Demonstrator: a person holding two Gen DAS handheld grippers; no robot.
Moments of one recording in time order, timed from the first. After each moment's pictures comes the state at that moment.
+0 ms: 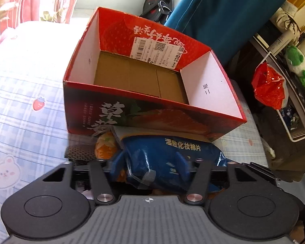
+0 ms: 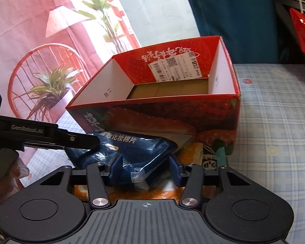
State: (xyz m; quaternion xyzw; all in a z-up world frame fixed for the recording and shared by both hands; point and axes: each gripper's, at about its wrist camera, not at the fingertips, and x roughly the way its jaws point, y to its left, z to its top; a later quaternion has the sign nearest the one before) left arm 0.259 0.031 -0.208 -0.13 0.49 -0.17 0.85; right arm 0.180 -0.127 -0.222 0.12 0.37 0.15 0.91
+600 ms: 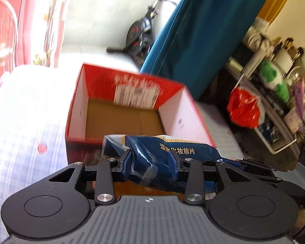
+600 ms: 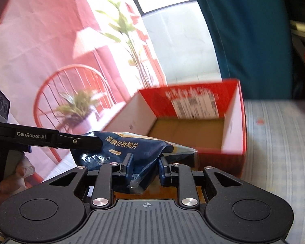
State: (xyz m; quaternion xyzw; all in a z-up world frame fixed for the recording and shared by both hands) left arm 0.234 0.036 -0.134 -0.11 0.38 -0.20 0.90; right arm 0.172 -0.136 -0.153 0.11 0.29 0.21 0.93
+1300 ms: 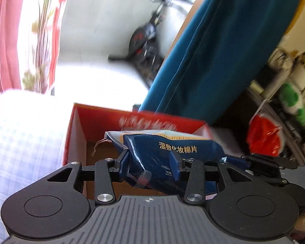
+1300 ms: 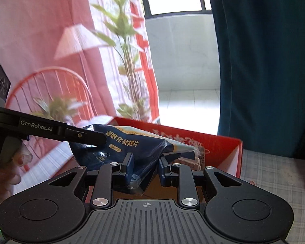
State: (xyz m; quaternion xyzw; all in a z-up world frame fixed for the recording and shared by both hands) left arm 0.372 0.018 -0.141 -0.12 0.39 -0.19 0.89; right arm 0.315 -0.134 -0.137 0.01 0.29 0.19 0.94
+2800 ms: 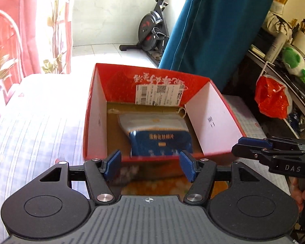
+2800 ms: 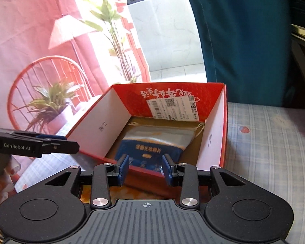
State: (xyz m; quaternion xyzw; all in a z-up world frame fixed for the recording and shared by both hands) left arm 0.261 0.038 -0.158 -0.05 0.41 -0.16 0.90; right arm 0.223 -0.149 -0.161 0.08 0.34 0.17 0.92
